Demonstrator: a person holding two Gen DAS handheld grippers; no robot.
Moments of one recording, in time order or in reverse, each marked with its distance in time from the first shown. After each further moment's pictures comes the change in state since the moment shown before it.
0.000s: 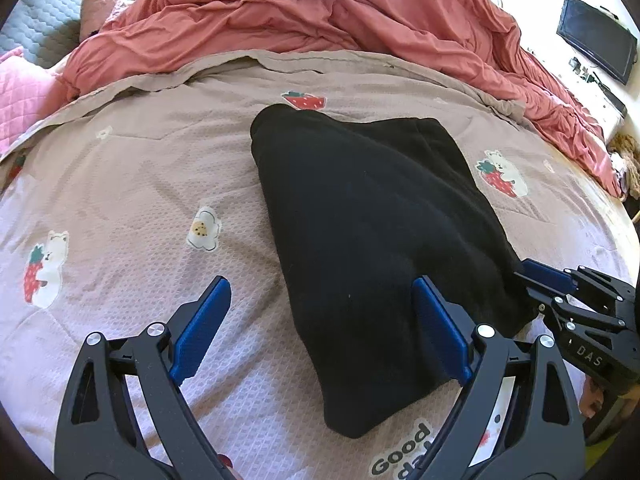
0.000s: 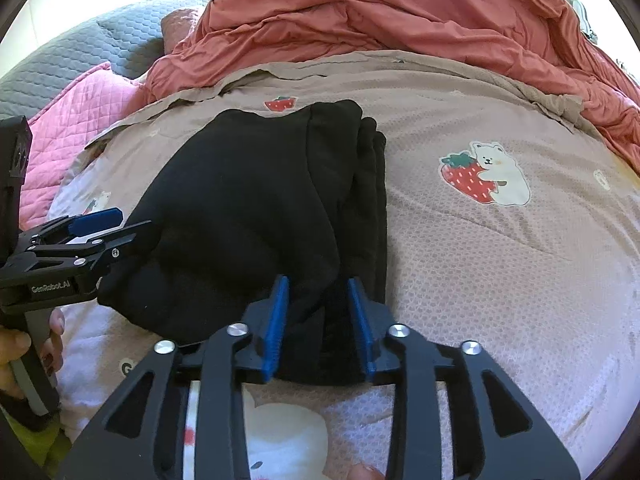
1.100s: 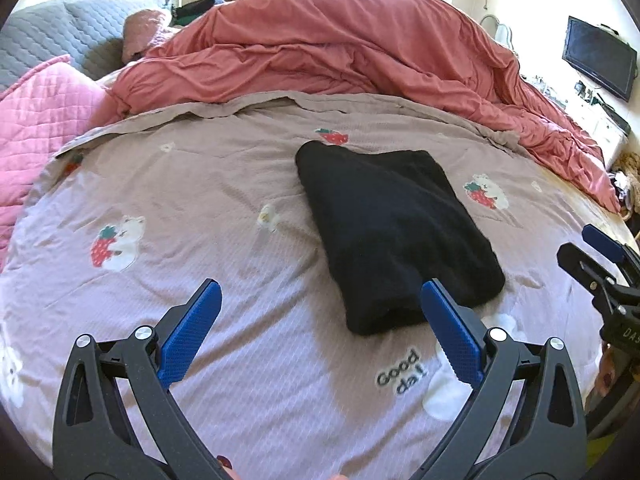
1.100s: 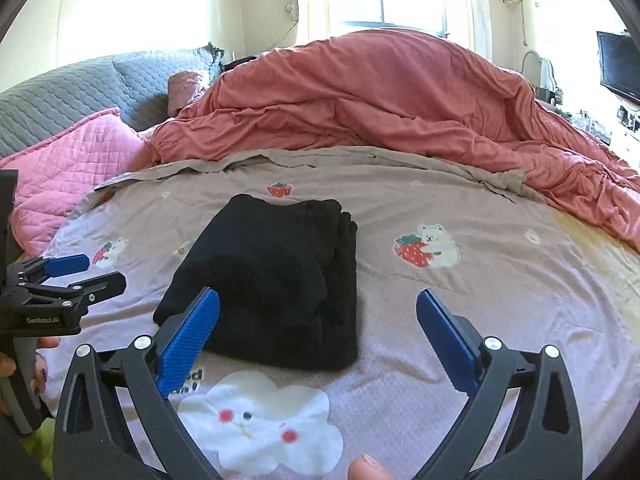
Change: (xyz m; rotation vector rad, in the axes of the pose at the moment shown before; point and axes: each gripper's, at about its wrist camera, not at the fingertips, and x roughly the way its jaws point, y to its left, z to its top) left arm -0.100 0.006 -0.041 -0.038 -0.126 0.076; right arm -0.110 0.024 -0.021 -0.035 -0.286 -0.112
